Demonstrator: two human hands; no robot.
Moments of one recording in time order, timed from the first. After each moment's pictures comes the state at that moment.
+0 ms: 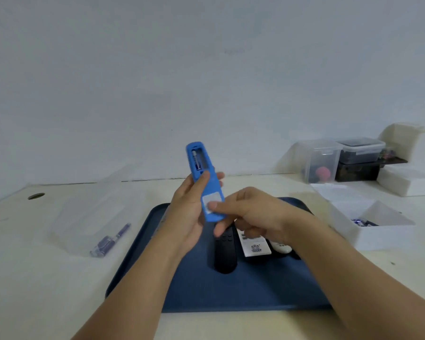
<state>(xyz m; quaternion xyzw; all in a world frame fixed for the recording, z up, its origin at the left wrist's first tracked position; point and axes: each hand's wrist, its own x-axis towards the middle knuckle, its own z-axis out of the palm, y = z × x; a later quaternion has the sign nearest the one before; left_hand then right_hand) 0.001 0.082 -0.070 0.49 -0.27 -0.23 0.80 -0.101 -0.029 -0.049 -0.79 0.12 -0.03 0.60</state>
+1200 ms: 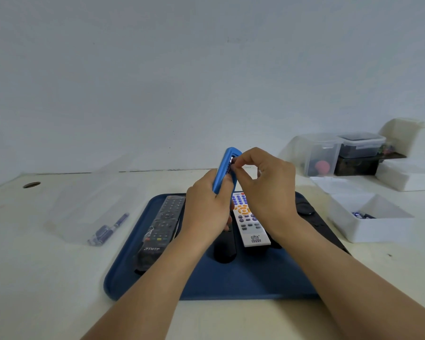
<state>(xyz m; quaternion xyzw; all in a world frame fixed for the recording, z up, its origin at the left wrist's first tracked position) -0.025 0.072 -0.076 0.72 -0.35 -0.02 0.60 -0.086 -0.030 -0.066 -0.78 0.13 -0.55 0.28</state>
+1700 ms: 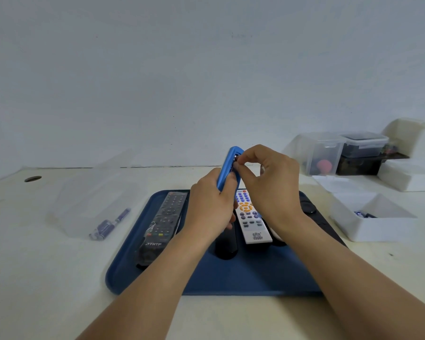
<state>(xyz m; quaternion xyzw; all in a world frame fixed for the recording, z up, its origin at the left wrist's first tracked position) -0.023 0.072 -0.078 0.73 -0.36 -0.03 0.58 -0.087 -0.031 -0.062 -0.79 0.12 -0.54 0.27</state>
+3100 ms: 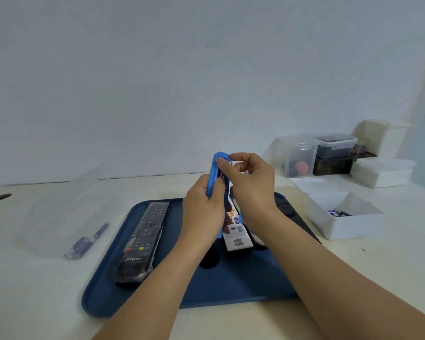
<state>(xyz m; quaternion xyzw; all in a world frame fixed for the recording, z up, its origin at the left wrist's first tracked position) -0.036 0.050 -0.080 0.69 -0.34 -0.03 0.64 -0.076 -0.037 -0.060 -0.60 0.20 -0.48 0.61</state>
